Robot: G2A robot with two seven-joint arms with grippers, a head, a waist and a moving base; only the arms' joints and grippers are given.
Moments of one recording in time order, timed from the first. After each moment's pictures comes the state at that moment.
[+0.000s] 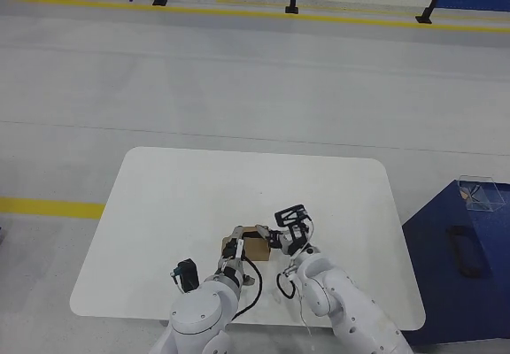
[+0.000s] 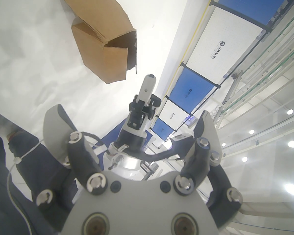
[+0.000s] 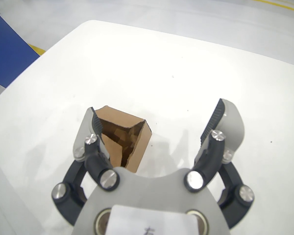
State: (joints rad) left arm 1.44 -1.58 -1.04 -2.04 -0.56 0.85 0.63; right arm -1.16 -1.25 0.93 -1.47 -1.14 0.18 0.15
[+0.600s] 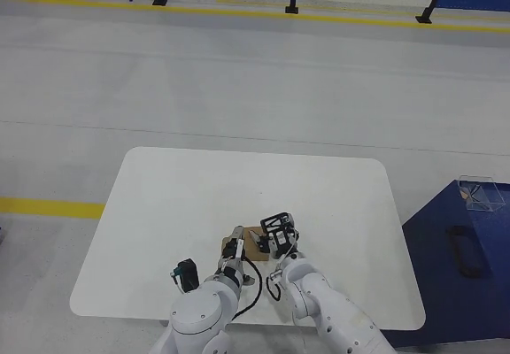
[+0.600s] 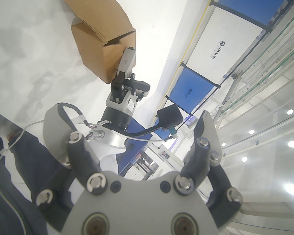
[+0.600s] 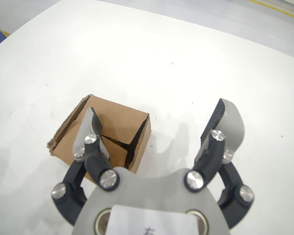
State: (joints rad) left arm 1.44 -1.58 -1.04 -2.04 -0.56 0.85 0.63; right arm -1.10 -1.32 0.84 -1.31 -1.17 0.27 0.10
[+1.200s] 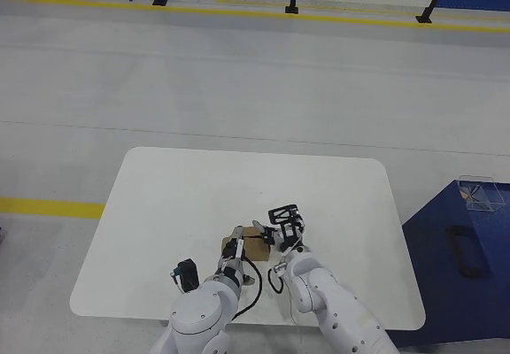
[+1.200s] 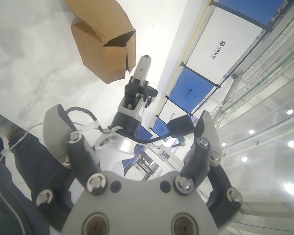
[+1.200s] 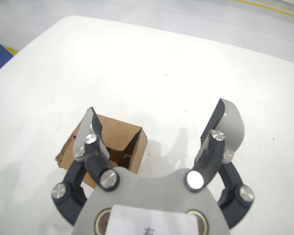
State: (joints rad) left arm 1.44 -1.58 -1.04 -2.04 -0.56 0.85 0.63; right arm -1.14 -1.32 0.96 -1.42 -1.15 0.24 0.12
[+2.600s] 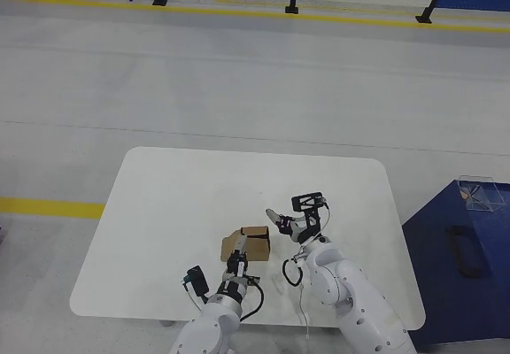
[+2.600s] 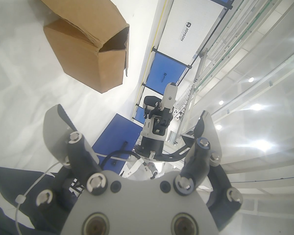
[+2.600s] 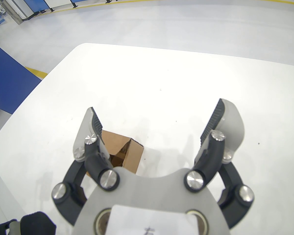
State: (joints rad) left arm 1.56 -1.54 -1.05 -1.84 -0.30 0.33 0.28; right arm -1.20 -1.30 1.11 -1.54 -1.09 0.12 0.20
